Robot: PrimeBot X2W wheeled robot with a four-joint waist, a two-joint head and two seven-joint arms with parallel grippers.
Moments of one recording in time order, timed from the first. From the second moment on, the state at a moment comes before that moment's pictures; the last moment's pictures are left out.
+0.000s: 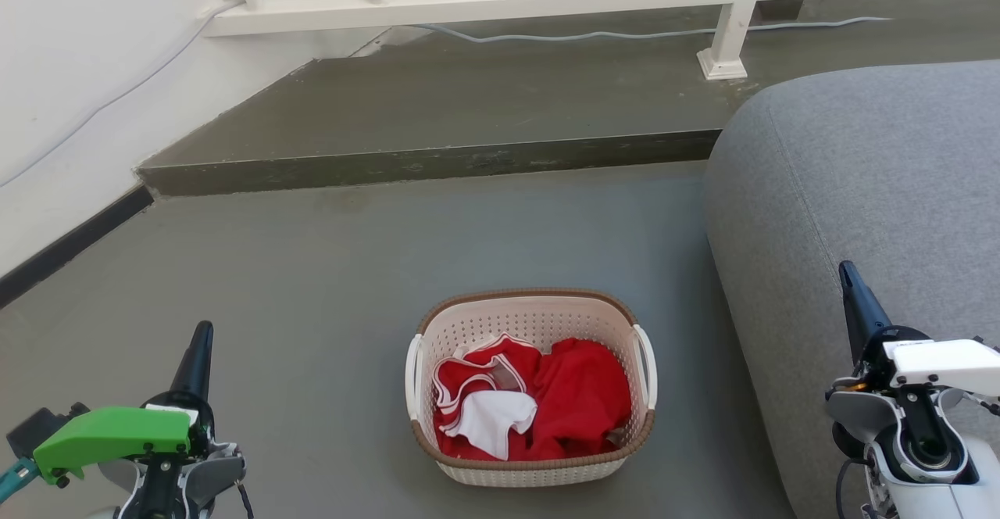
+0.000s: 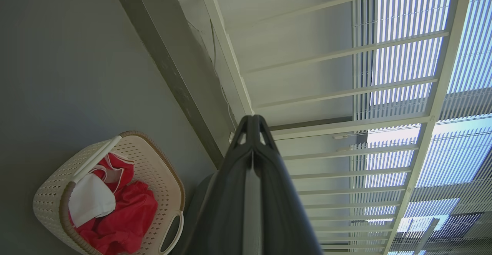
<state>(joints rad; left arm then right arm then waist) -0.10 0.04 0.06 0.31 -1.45 -0.12 0.07 -0.10 -0.04 -0.09 0.32 1.44 0.11 0.07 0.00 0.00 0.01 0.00</state>
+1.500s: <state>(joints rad) -0.10 0.04 0.09 0.28 -1.60 -0.12 0.11 -0.09 -0.04 -0.14 0.29 1.60 0.11 0.11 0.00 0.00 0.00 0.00</state>
